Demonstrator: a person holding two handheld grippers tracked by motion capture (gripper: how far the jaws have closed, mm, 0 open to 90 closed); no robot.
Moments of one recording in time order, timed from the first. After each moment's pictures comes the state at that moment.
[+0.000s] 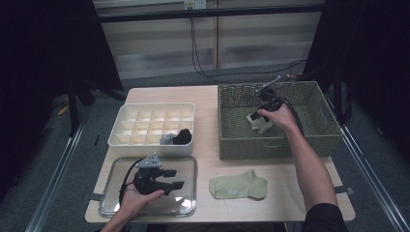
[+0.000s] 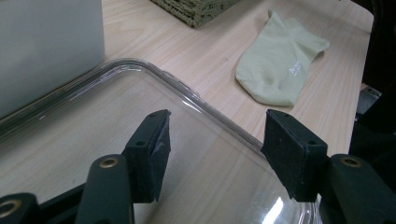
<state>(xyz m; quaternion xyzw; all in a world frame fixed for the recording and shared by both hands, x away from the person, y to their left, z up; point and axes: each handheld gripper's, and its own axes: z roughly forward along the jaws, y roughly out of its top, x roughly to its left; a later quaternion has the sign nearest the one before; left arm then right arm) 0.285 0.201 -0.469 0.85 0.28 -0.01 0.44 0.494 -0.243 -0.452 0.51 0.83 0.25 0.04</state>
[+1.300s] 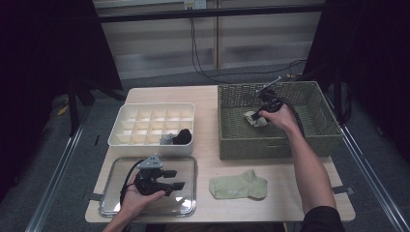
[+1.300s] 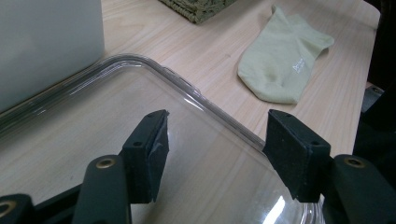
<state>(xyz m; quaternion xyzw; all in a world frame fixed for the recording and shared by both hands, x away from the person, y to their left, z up) 0.284 0.198 -0.471 0.86 0.28 -0.01 0.43 0.490 -0.245 -0.448 0.51 0.82 0.27 0.03</state>
